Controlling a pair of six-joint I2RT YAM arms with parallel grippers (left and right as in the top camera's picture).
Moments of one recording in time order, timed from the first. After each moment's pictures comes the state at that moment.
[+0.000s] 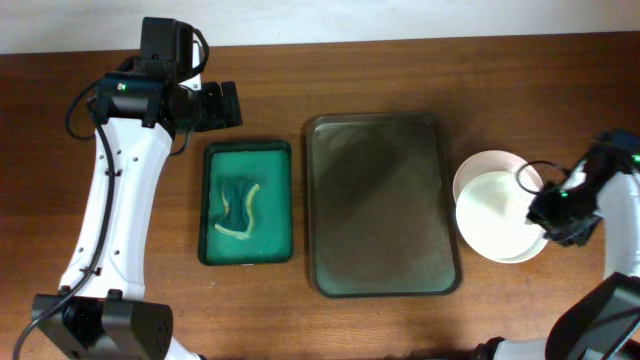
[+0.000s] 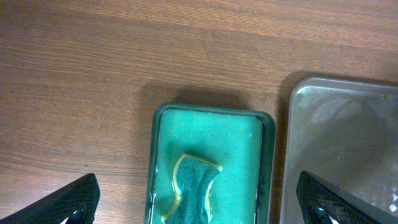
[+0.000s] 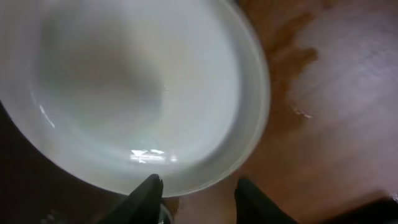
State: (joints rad) left arm -0.12 1.76 1.86 -1.16 -0.05 -0.23; right arm -0.53 1.59 1.21 -1.19 -0.09 0.23
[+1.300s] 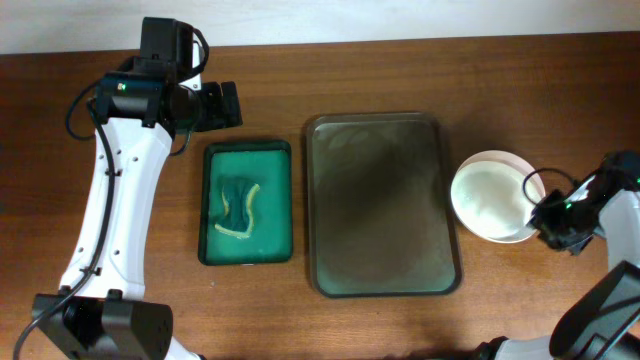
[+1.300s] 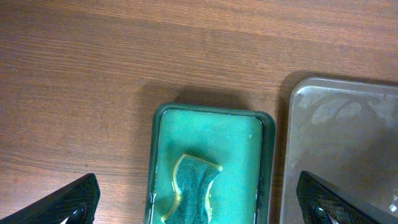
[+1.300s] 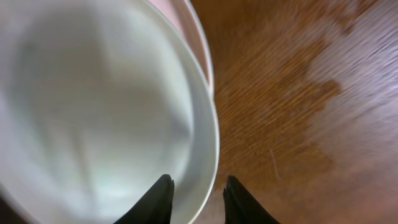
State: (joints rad) left arm -0.12 1.76 1.86 -1.16 -0.05 -0.23; right arm -0.60 1.61 1.05 -0.92 -0.19 0.26
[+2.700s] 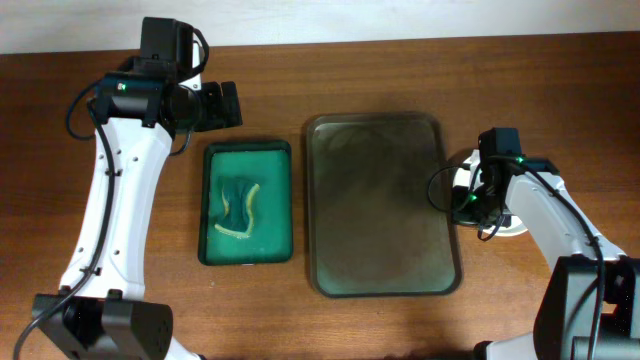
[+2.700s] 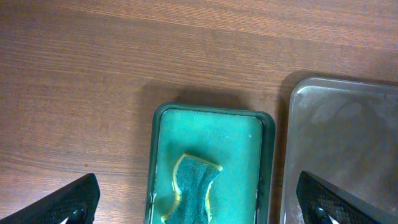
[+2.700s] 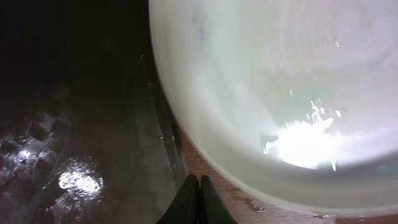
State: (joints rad) left arm -0.12 1.76 1.86 -1.16 -0.05 -0.23; right arm -0.07 1.64 1.01 -0.85 -0.04 0.11
